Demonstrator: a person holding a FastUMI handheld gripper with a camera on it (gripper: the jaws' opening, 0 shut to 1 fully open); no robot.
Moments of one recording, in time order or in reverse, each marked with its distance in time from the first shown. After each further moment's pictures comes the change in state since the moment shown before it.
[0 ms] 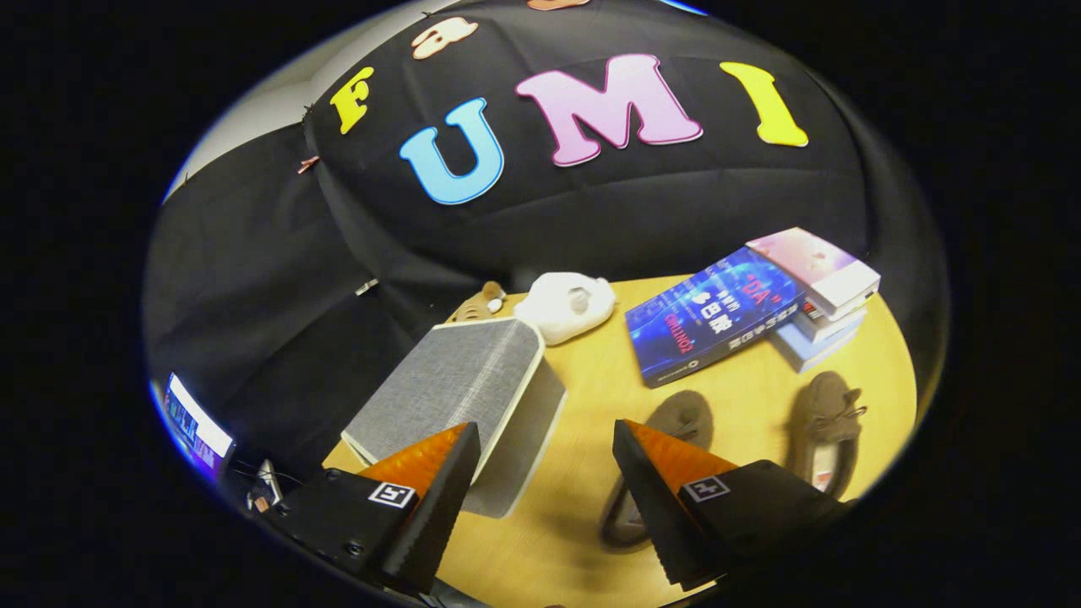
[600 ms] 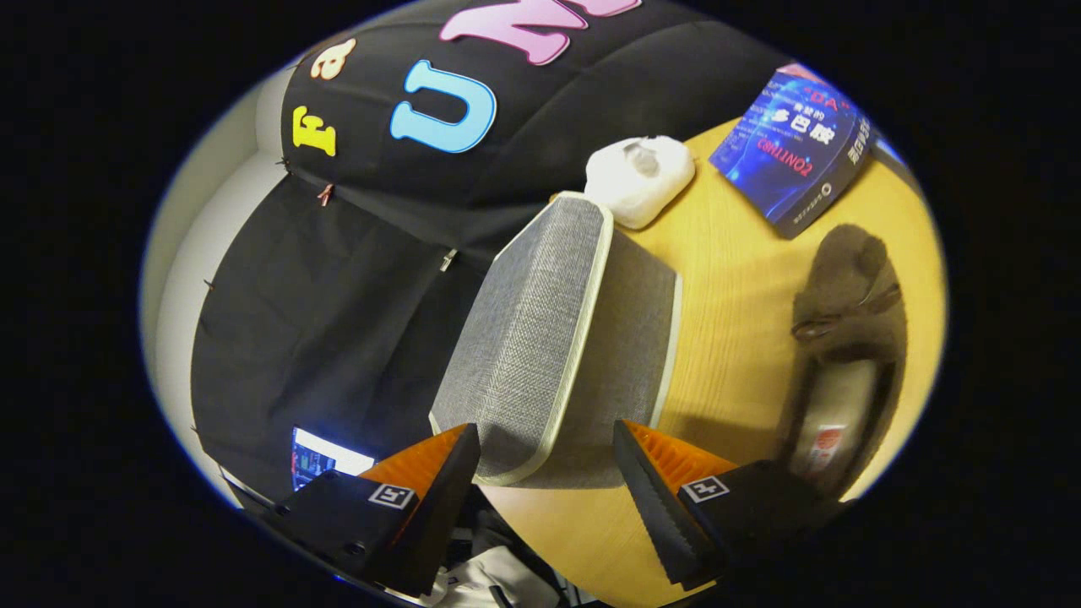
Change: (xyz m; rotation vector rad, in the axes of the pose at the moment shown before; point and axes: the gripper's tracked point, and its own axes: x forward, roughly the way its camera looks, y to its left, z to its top) arm 0.060 0.061 -0.075 0.411 0.281 0.433
